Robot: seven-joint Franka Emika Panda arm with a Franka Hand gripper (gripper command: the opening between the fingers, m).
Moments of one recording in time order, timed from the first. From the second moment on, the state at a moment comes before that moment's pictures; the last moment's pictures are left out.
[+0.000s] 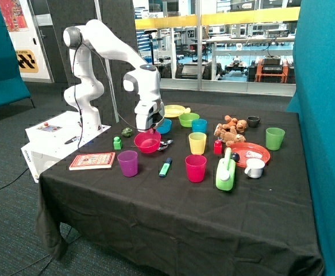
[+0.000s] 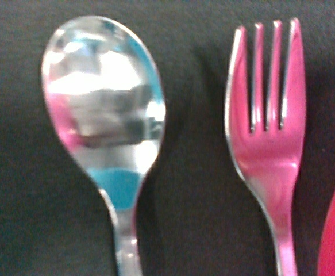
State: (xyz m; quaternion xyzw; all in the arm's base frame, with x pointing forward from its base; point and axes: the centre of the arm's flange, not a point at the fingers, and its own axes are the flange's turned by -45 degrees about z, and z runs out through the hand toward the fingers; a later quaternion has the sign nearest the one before) arm 0.545 -0.151 0.355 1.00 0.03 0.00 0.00
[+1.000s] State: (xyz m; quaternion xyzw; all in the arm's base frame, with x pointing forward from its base) arm 0.521 -0.036 0.396 0.99 0.15 0.00 0.00
